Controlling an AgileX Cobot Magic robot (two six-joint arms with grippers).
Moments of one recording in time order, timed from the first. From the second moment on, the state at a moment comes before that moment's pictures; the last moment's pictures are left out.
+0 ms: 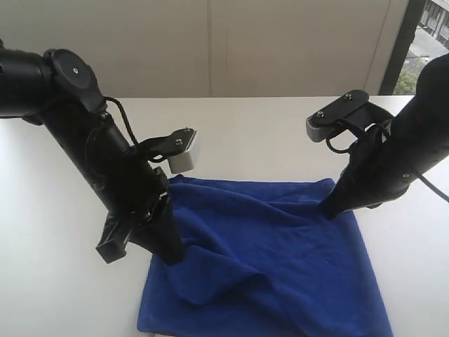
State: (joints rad) left arm -0.51 1.76 -1.23 -0.68 1.22 1.39; right arm 0.19 1.49 -0.98 0.02 0.74 -0.32
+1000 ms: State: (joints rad) left arm -0.70 1.71 -0.97 -0.62 0.69 1.73; right arm 0.19 1.72 -1.02 0.07 0.81 -0.34
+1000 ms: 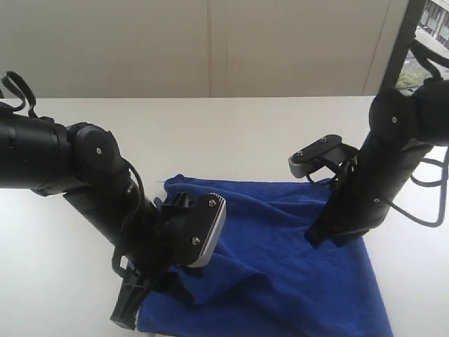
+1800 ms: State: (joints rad) left arm -0.70 1.80 -0.97 -0.61 0.64 1.78; right arm 0.23 1.60 -0.76 0.20 0.55 -0.36
